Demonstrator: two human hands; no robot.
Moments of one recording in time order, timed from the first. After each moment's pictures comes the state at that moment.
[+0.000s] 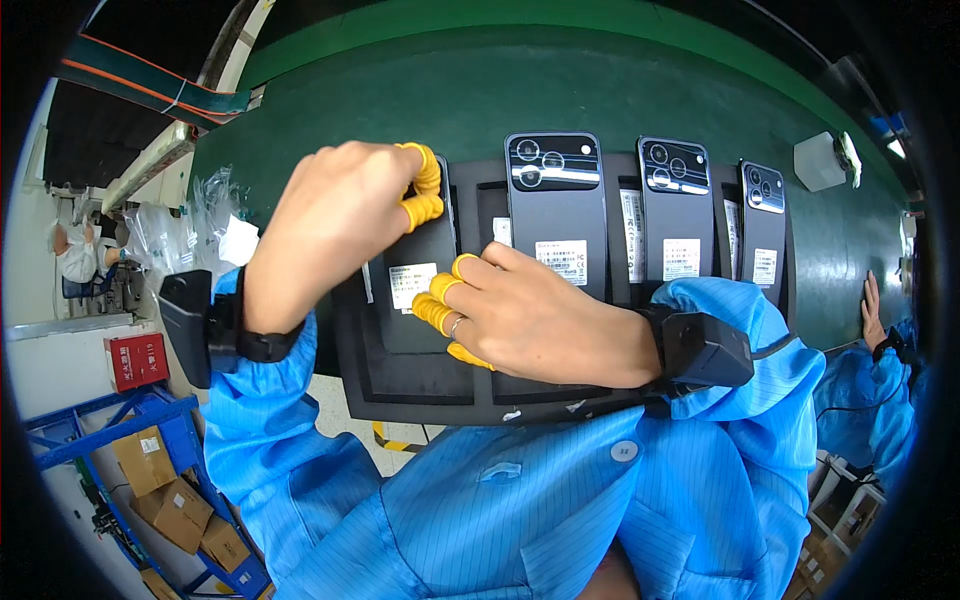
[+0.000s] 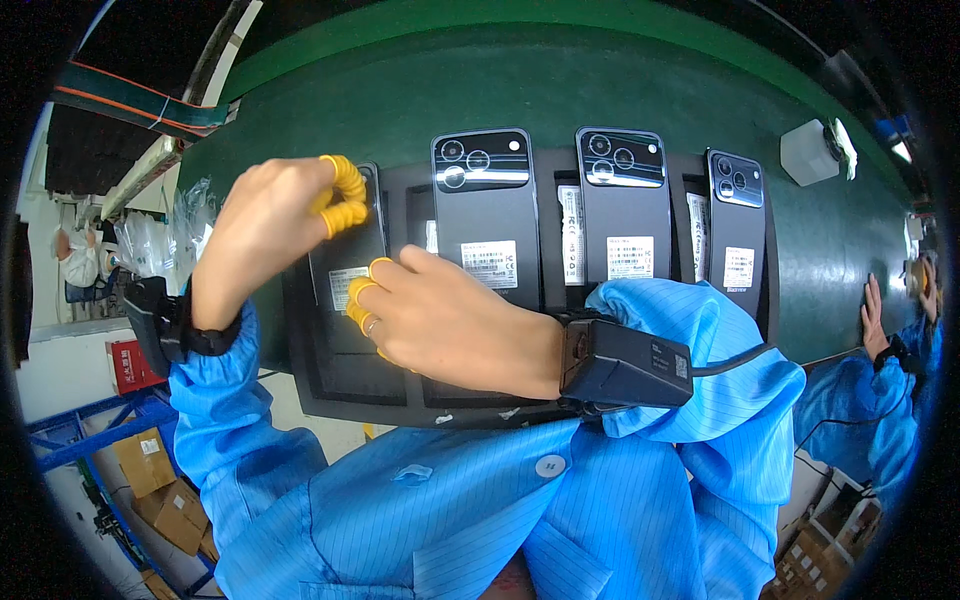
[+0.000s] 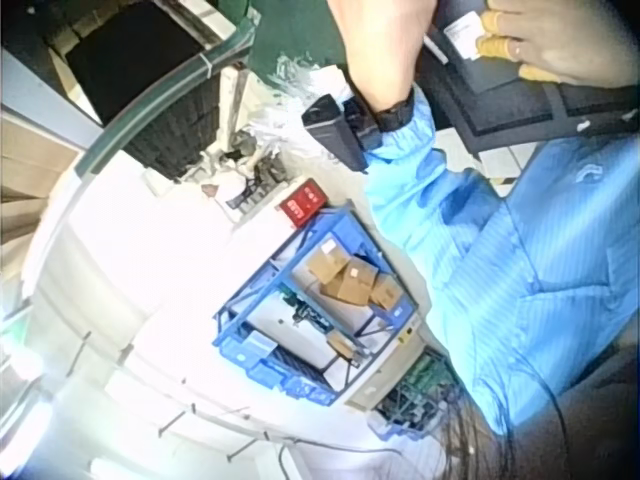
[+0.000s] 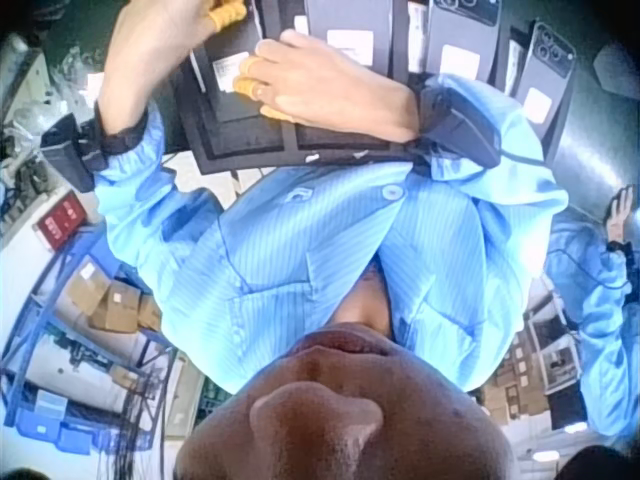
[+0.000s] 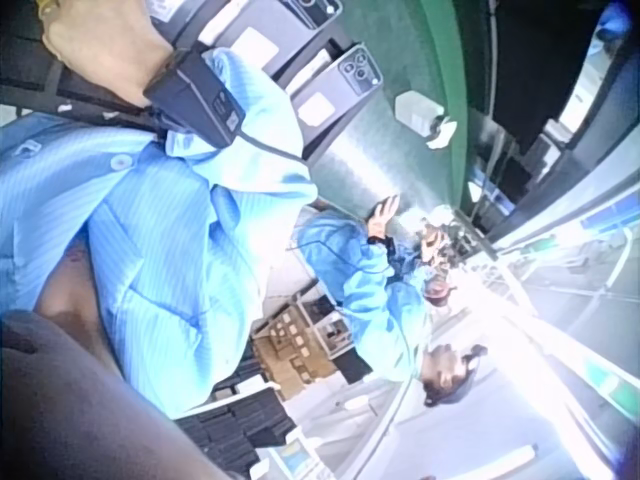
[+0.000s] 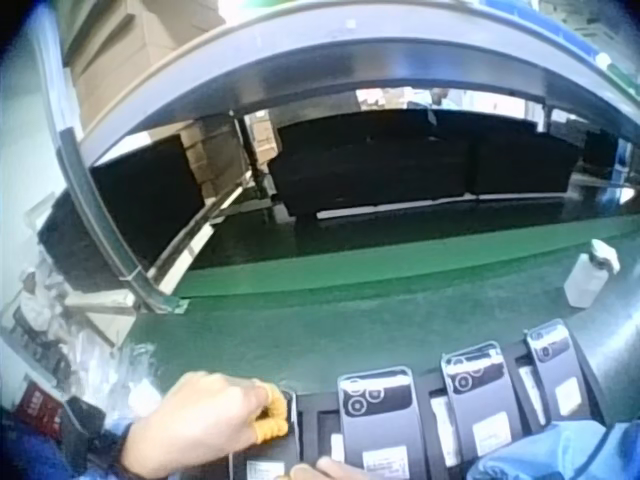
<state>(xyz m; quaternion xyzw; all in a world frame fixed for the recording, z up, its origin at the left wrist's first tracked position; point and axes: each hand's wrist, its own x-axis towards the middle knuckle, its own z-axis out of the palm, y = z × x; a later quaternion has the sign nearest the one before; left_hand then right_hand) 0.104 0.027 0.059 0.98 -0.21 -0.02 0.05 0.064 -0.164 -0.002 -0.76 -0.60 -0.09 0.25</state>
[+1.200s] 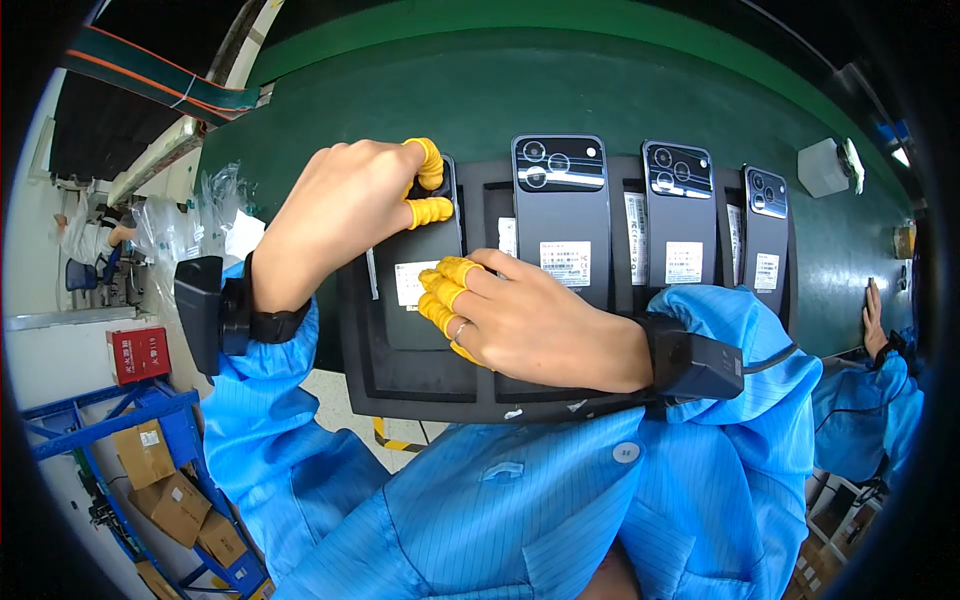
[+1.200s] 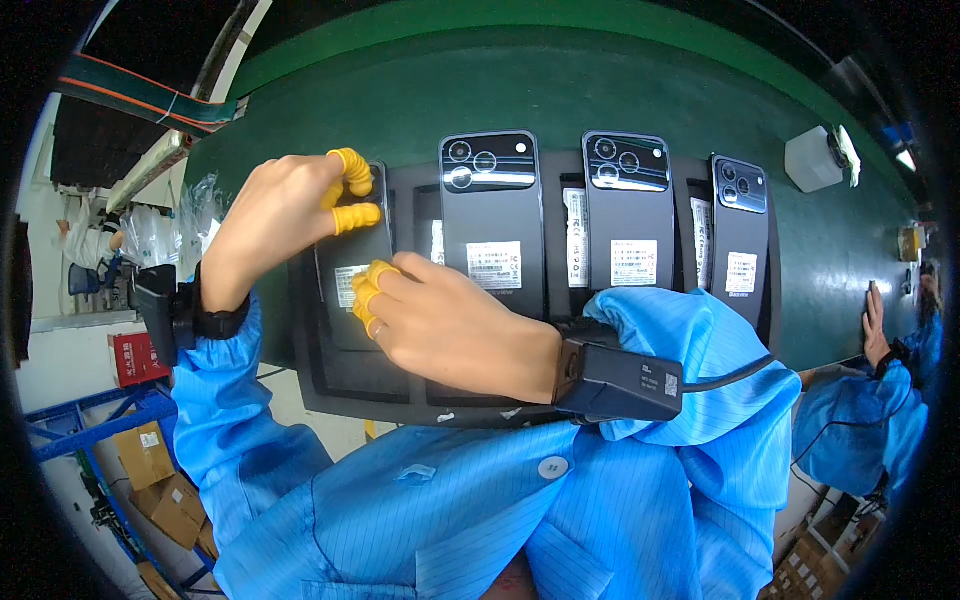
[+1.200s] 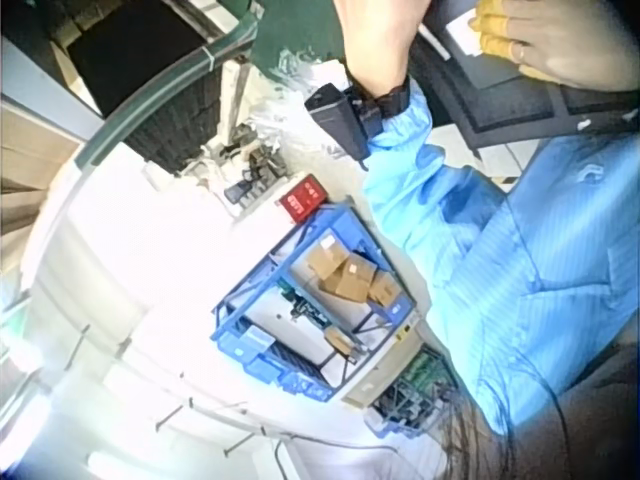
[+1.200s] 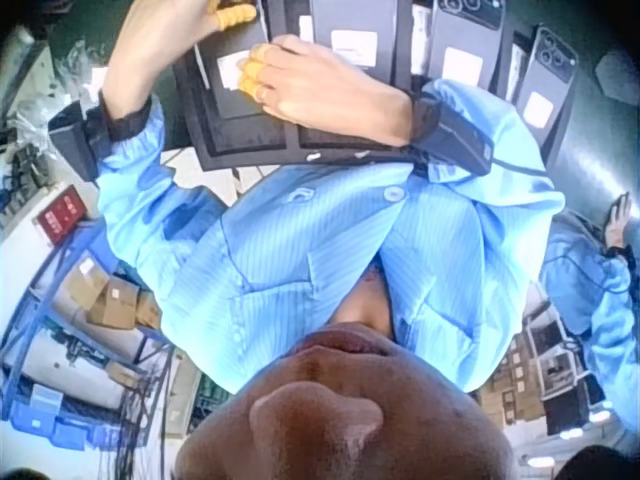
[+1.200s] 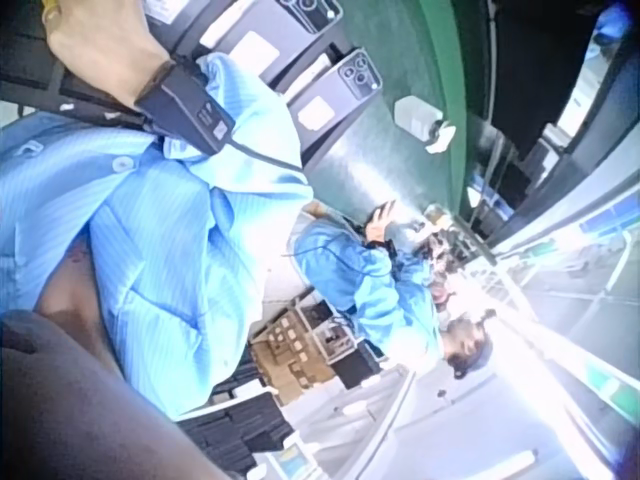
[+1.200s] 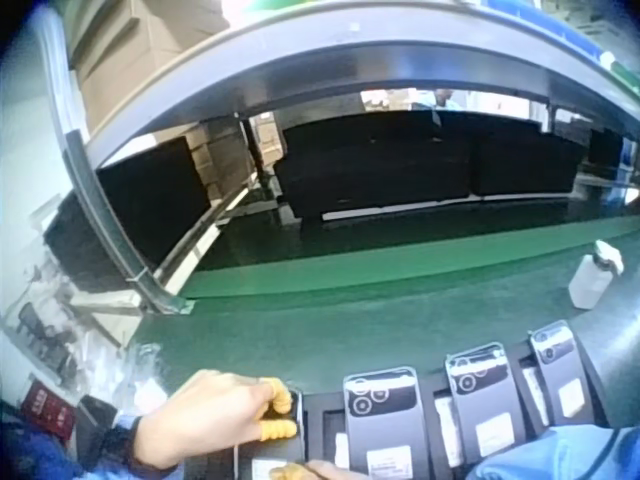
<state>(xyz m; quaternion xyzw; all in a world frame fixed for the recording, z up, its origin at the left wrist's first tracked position) 0.105 0.035 0.055 0.97 -0.23 -0.02 0.07 0.059 -0.158 -0.009 -0.74 -0.60 -0.14 0.25</state>
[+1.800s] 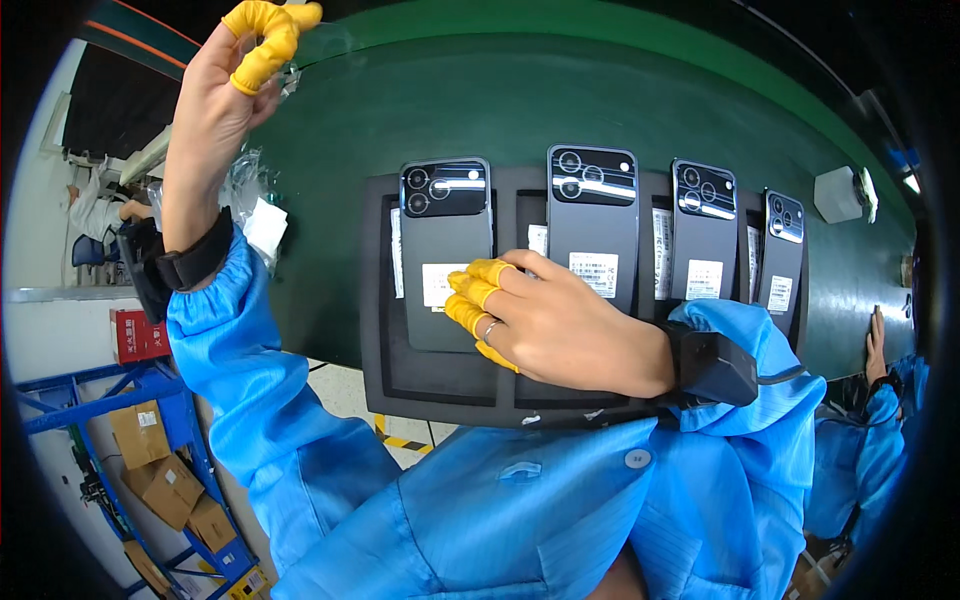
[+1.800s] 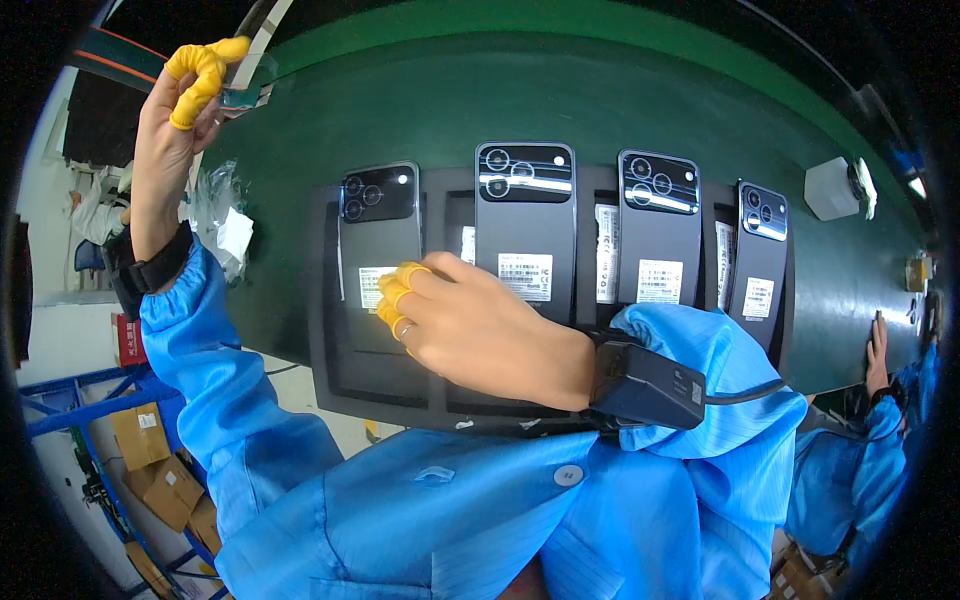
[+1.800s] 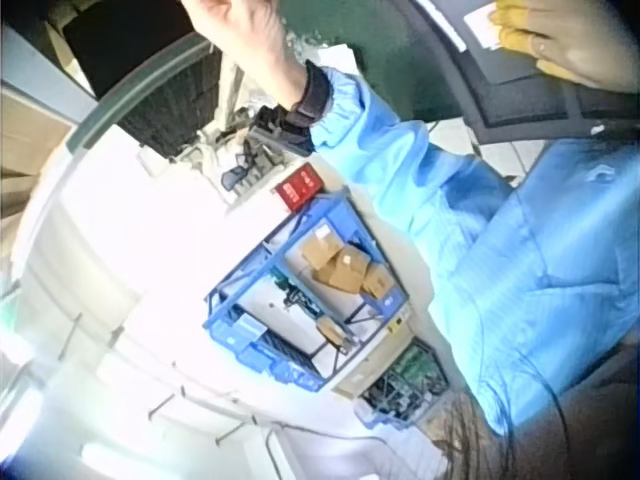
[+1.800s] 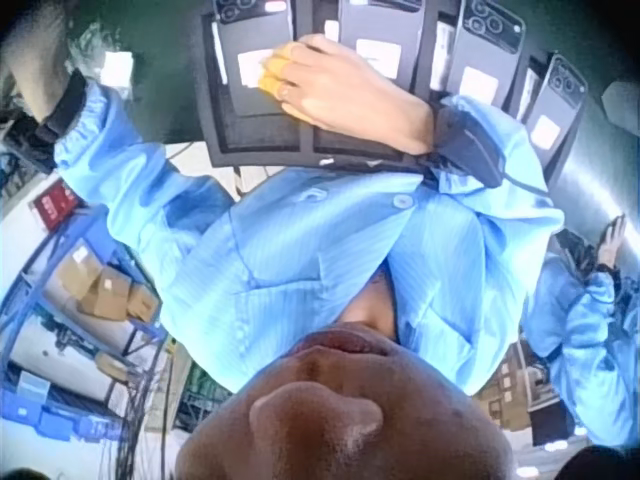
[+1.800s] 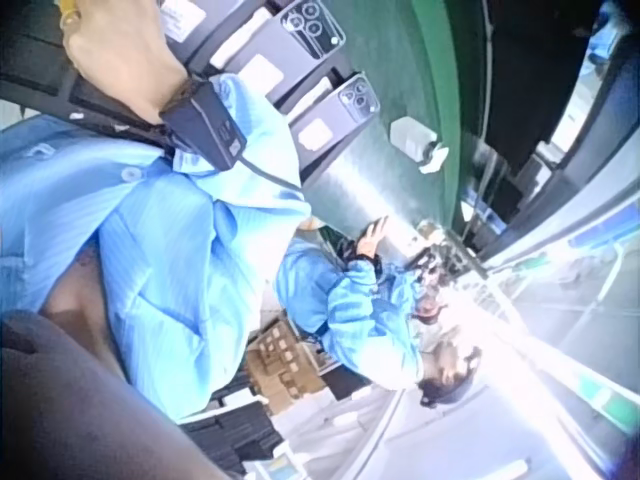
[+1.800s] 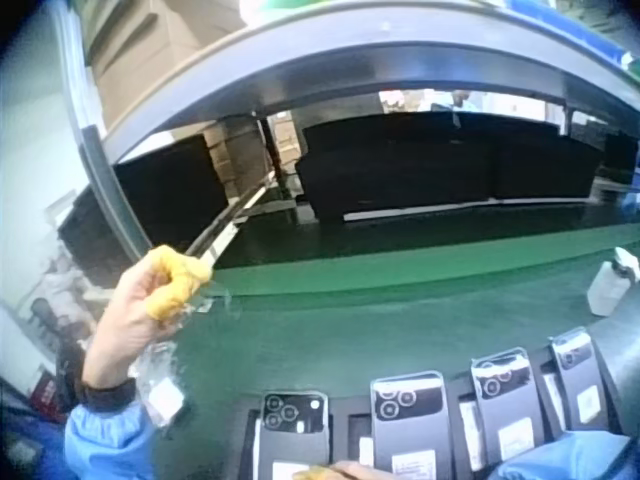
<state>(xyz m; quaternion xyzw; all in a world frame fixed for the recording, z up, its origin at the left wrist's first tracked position) 0.136 0.146 0.097 0.89 -0.08 0.16 0.43 0.063 -0.158 -0.010 -0.74 -0.60 -0.10 0.29</state>
